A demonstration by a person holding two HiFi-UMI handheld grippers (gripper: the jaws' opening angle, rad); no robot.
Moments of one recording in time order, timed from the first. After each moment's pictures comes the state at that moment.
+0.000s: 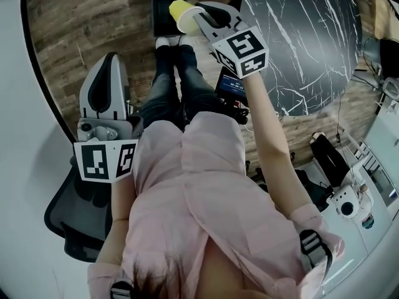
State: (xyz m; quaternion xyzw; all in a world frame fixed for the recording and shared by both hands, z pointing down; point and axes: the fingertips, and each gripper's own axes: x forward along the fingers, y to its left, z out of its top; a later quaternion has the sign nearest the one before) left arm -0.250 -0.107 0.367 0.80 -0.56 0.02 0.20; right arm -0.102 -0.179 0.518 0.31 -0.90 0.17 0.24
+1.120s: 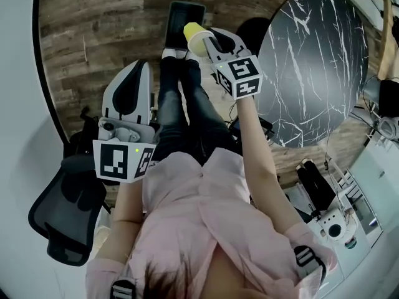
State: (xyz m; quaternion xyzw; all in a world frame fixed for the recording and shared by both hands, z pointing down) left arm -0.254 -0.118 0.422 0.79 -0.58 0.02 0.22; right arm -0.124 -0.178 0.602 0.32 -0.88 0.22 0.27
